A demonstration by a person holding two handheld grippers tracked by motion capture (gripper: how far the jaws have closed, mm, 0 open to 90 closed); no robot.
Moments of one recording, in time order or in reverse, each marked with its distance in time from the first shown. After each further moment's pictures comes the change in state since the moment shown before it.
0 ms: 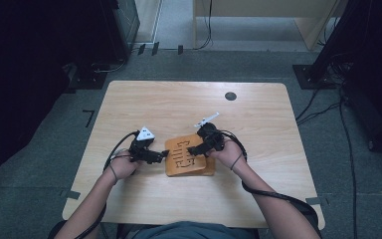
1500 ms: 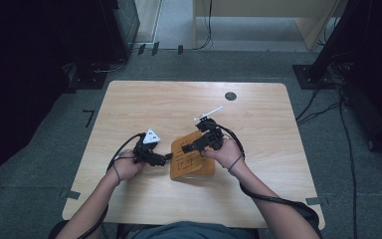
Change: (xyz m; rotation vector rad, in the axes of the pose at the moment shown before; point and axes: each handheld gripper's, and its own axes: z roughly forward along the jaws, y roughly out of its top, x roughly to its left) left arm -0.014 0.003 0.006 0.024 0.002 0.079; right arm 0.017 0.017 -0.032 0.023 0.197 0.194
